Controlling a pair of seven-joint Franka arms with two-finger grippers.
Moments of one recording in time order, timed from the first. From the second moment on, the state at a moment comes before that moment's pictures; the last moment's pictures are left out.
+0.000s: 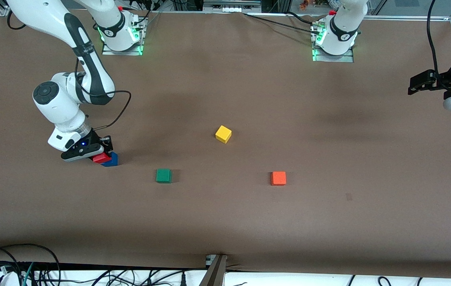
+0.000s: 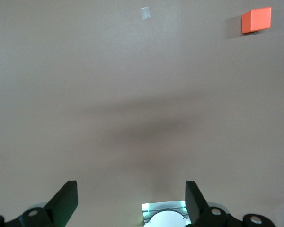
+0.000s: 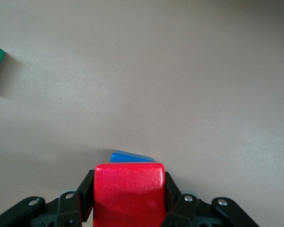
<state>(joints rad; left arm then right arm) 0.57 0.09 -0.59 -1.50 0.08 1.38 0.13 0.27 0.34 -0.18 -2.21 0.10 2.82 -0.34</state>
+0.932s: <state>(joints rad) -0.07 0.09 0.10 -1.49 0.04 1.38 0.13 0.27 0.37 -0.17 -2.23 0.10 2.89 -0.34</state>
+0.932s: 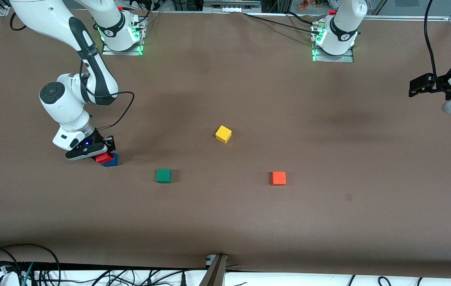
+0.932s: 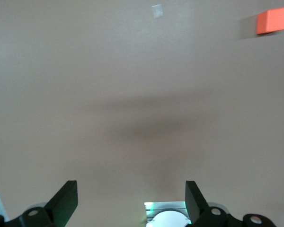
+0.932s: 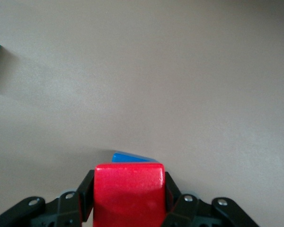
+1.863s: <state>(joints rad) -0.07 0.09 0.10 -1.55 0.02 1.57 -0.10 0.27 0.37 -0.17 -2.23 0.10 2.89 -0.35</state>
